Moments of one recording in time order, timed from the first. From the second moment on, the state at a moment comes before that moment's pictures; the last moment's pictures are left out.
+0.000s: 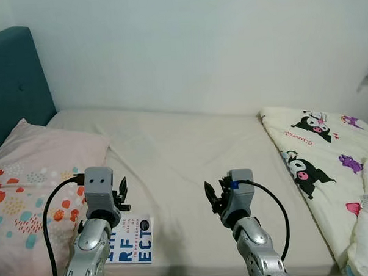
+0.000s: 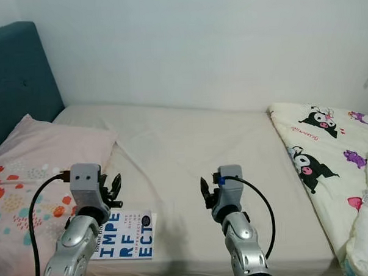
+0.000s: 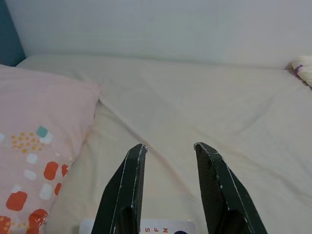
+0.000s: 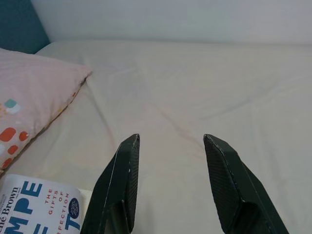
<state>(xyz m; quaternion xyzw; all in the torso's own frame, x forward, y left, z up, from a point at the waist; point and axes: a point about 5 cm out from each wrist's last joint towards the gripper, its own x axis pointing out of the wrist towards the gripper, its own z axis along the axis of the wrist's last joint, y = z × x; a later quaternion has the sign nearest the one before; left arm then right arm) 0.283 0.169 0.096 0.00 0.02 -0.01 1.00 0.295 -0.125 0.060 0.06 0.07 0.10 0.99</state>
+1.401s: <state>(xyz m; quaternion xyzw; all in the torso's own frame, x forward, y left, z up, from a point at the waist) 0.289 0.152 0.100 -0.02 0.03 -0.03 1.00 0.297 -0.136 0.057 0.06 0.10 0.10 0.99</state>
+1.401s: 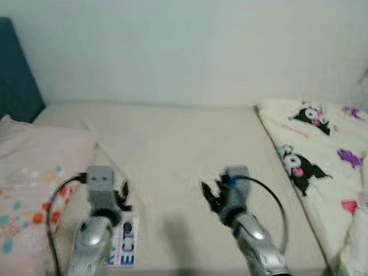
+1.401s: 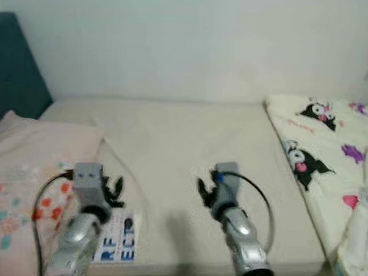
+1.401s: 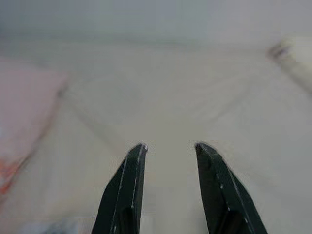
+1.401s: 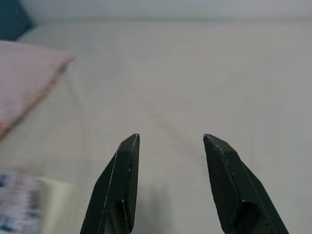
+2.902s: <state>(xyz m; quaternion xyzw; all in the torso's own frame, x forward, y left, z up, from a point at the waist) 0.283 0.162 0.105 0.00 0.04 -0.03 1.00 0.292 -0.127 0.059 0.09 0.10 0.10 0.99</state>
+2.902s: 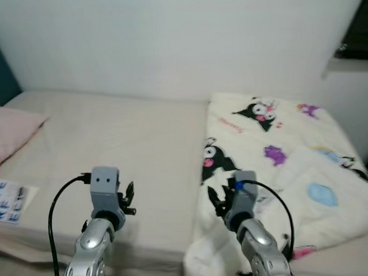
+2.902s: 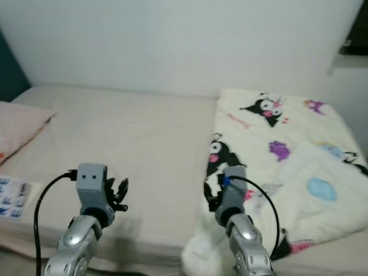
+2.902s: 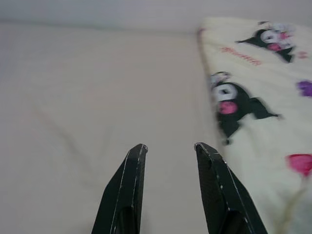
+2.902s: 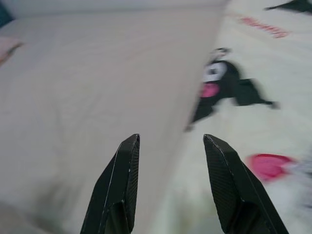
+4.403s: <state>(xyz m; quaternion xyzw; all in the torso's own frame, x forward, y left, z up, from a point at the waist) 0.276 0.164 0.097 0.00 0.06 -0.03 1.00 0.290 -0.113 0.062 0.07 0.09 0.14 0.98</state>
